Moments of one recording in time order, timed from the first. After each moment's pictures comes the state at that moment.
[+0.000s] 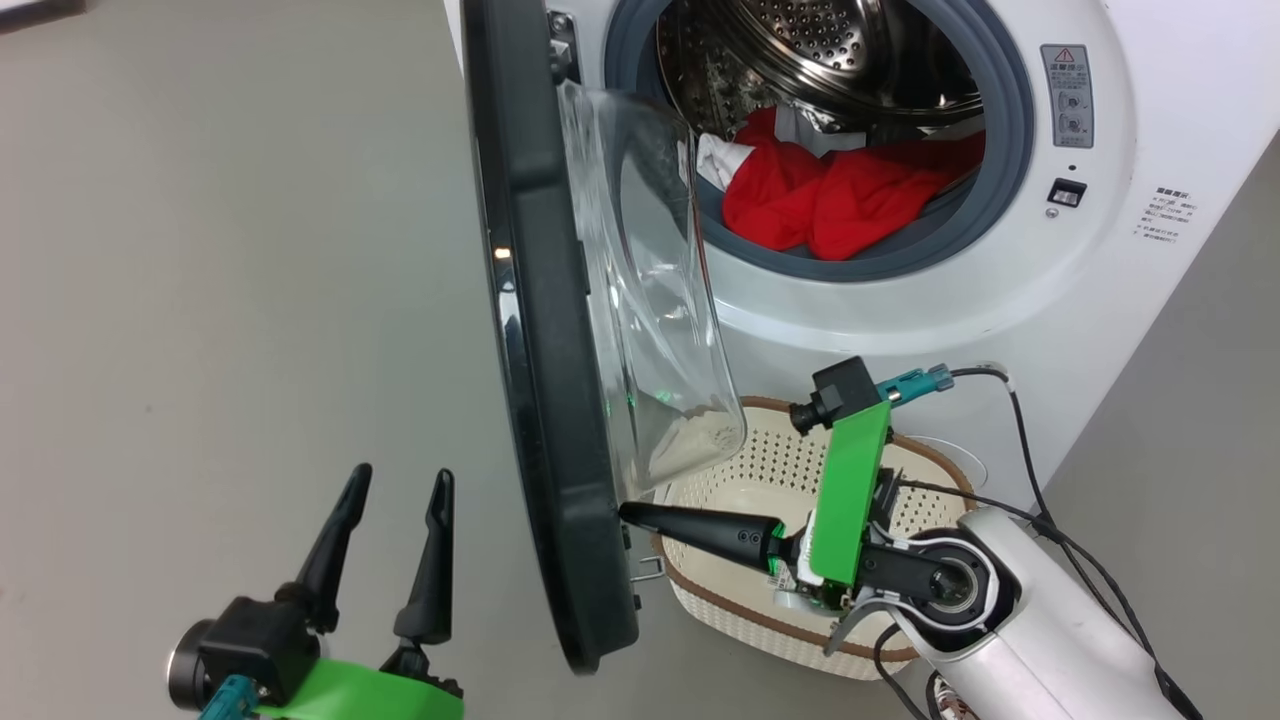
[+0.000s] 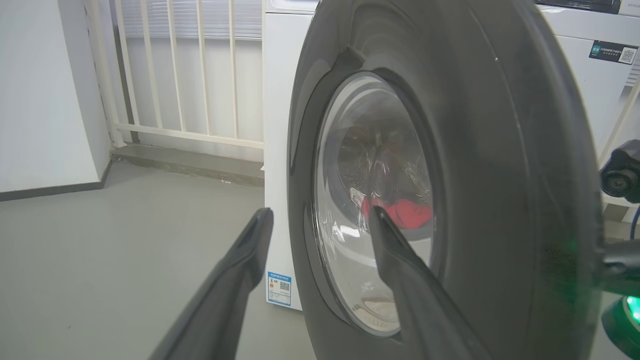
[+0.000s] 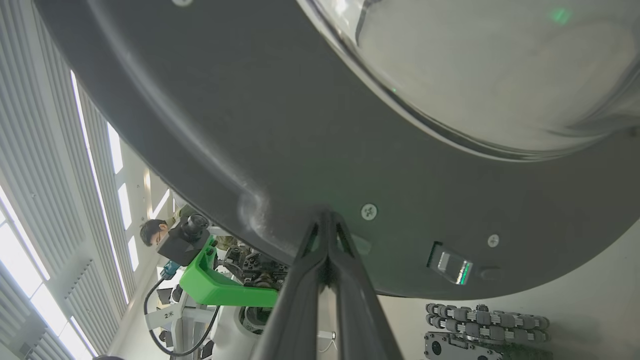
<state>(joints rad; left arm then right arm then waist) -0.12 0.04 -0.10 0.15 -0.24 -0.08 -0.26 -0.48 -0.08 0.48 0.35 1.62 0.12 0.71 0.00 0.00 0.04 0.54</state>
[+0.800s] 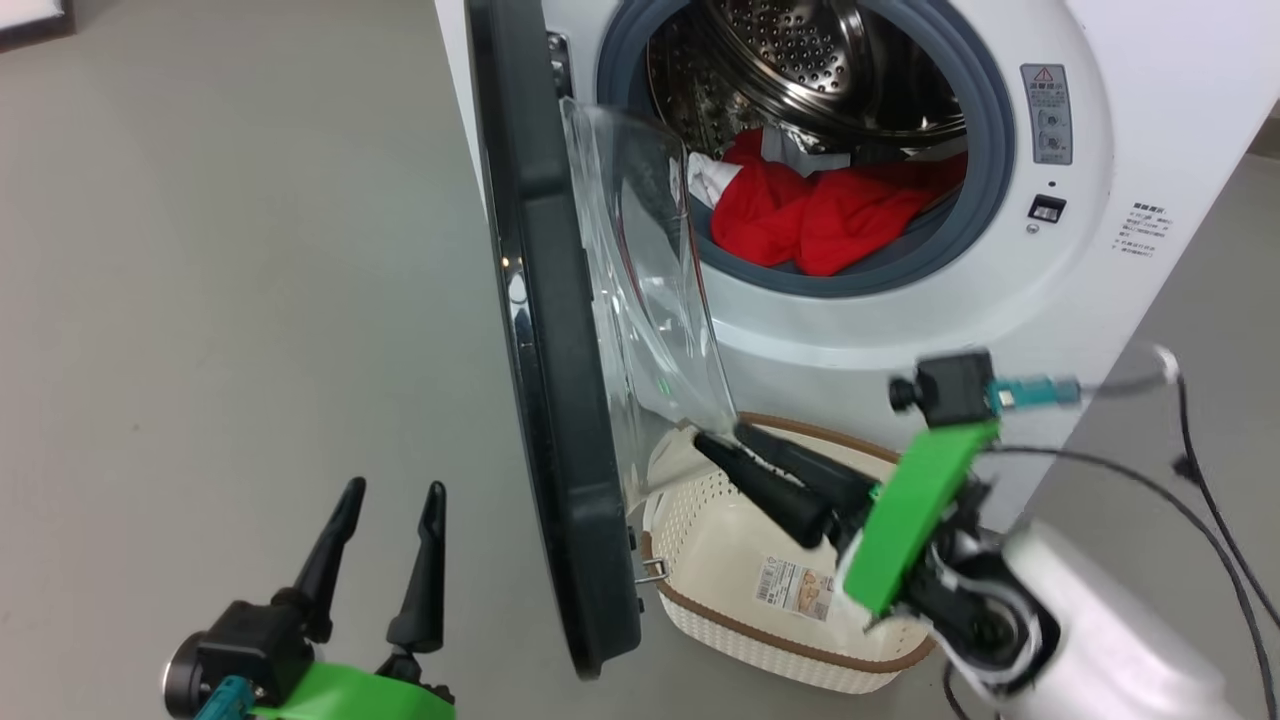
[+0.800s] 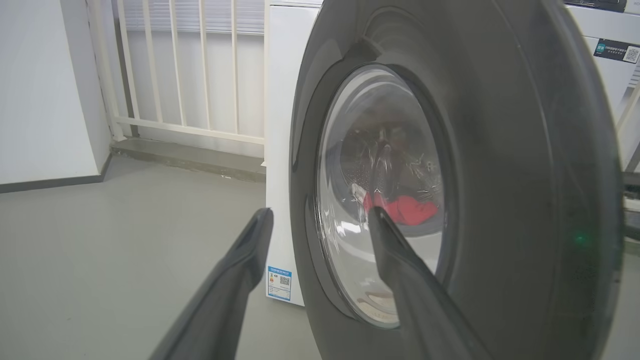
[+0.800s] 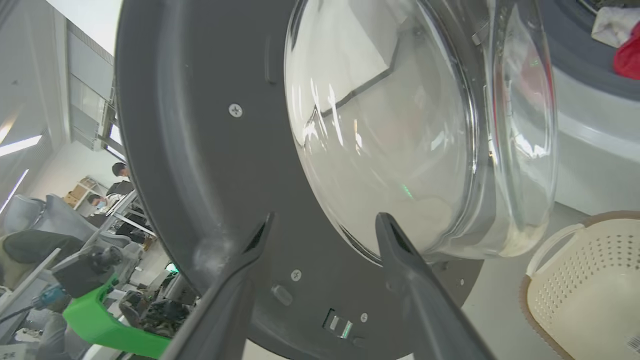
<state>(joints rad) -0.12 0.04 -0.09 0.19 -0.25 -0.09 -0.26 -0.46 -0.22 0.55 0.22 1.30 0.12 0.31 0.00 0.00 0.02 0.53</state>
